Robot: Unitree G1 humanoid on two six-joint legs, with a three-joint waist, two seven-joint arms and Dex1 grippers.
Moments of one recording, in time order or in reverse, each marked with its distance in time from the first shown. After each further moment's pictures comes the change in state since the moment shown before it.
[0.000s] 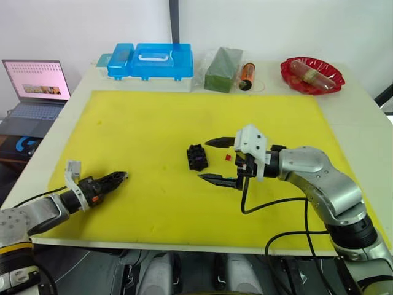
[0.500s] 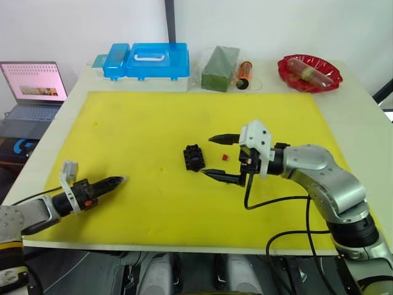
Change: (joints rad) left arm -0.049 0.140 -0.083 -0.124 0.095 0.005 -0.322; right arm -0.011 0.030 -0.102 0.014 0.129 0.108 -0.019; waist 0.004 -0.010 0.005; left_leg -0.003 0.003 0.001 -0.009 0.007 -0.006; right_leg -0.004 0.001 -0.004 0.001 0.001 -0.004
